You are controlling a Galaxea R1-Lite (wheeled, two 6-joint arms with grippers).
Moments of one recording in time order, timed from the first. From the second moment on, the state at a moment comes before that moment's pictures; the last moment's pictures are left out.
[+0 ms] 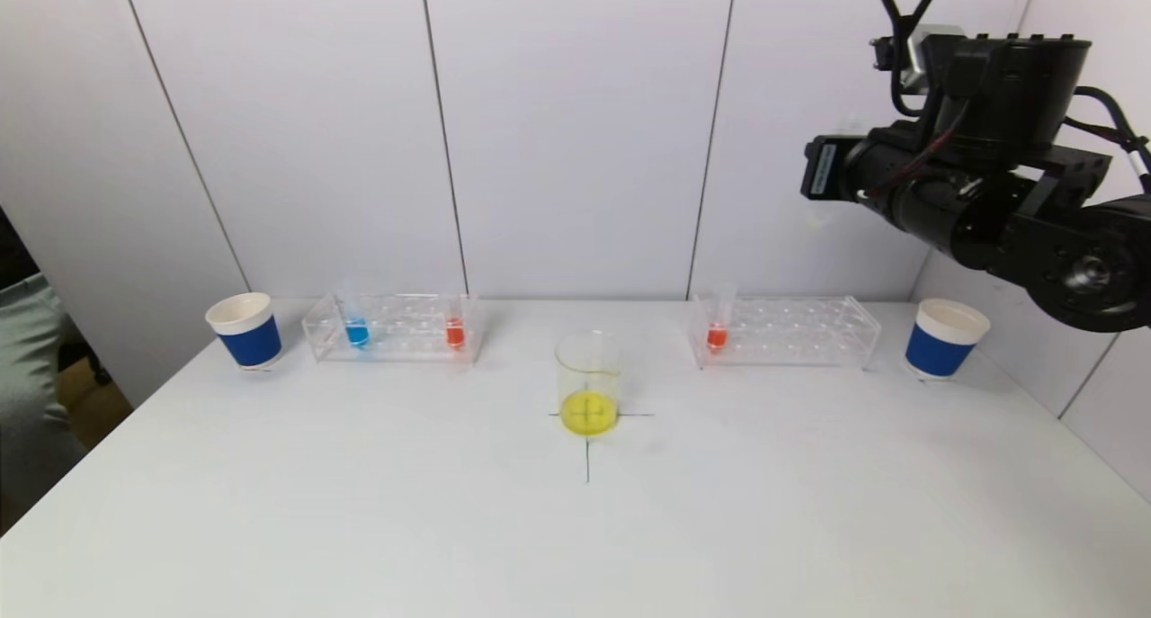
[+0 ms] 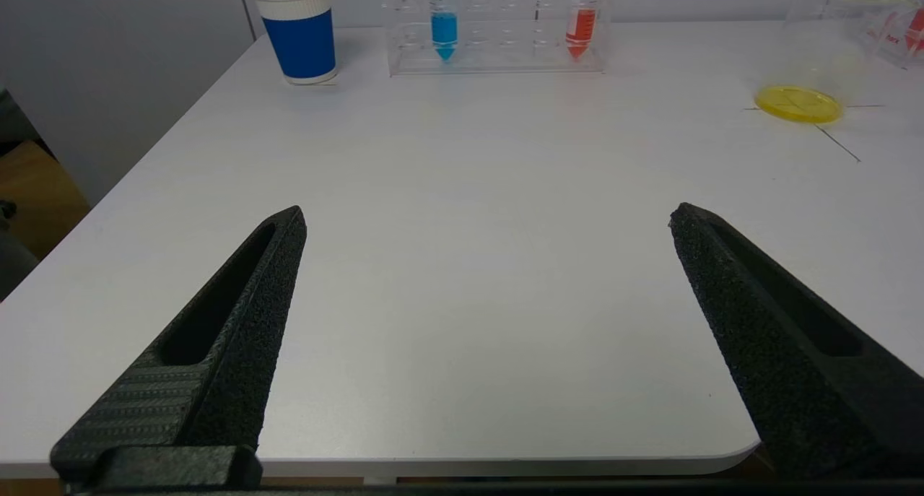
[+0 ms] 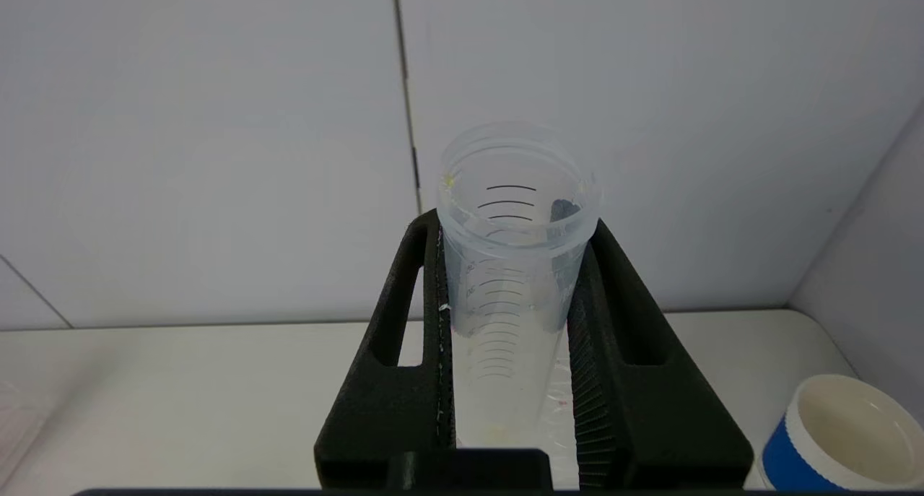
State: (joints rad) left arm -0.01 0.00 0.00 0.00 0.00 -0.01; right arm 0.32 1.79 -1.24 -0.49 -0.36 0.07
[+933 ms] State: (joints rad) left arm -0.01 0.00 0.00 0.00 0.00 -0.01; right arm -0.07 1.84 -0.99 -0.71 -0.20 0.11
